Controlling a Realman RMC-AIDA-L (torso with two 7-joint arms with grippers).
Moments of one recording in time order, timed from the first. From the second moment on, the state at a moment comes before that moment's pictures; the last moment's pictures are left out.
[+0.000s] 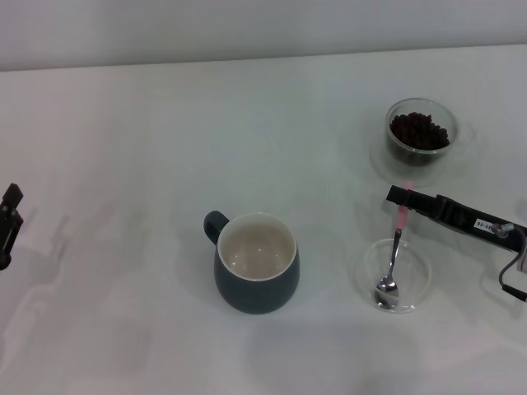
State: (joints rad) left arm -0.21 -2.08 1.18 0.14 0.68 1.43 -0.32; right arm 0.37 1.99 -0.61 -0.16 1.44 1.24 -1.51
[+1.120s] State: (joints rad) left arm -0.21 -2.07 1.18 0.15 0.67 1.42 -0.31; right arm 0.32 1.98 -0.52 -0.19 1.53 1.50 -1.48
